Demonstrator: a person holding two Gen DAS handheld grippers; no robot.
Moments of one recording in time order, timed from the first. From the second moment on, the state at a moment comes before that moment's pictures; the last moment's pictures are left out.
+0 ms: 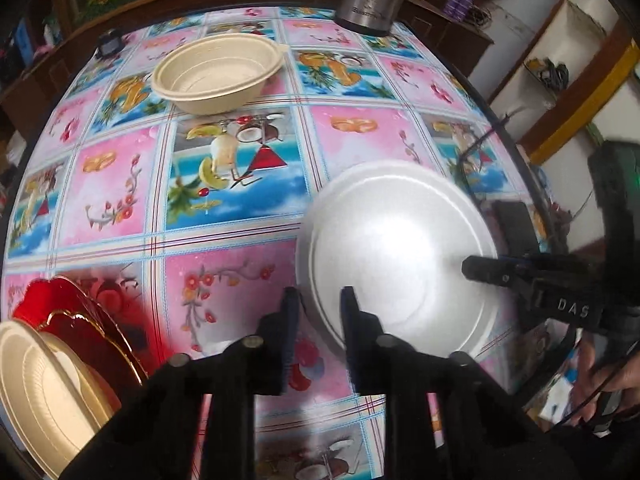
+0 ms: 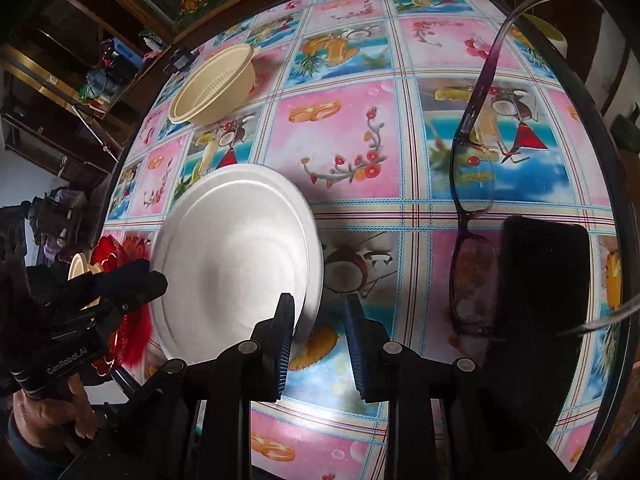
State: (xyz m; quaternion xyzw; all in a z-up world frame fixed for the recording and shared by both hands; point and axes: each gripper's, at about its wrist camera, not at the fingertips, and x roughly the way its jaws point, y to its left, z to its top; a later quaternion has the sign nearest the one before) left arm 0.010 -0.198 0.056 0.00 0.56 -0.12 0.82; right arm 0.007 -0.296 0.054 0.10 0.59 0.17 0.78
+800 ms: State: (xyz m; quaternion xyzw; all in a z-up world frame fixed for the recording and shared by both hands) left arm -0.027 -0.187 0.097 0.05 0.50 -0.07 0.86; right arm -0.008 -0.273 0.088 0.10 0.56 0.23 0.79
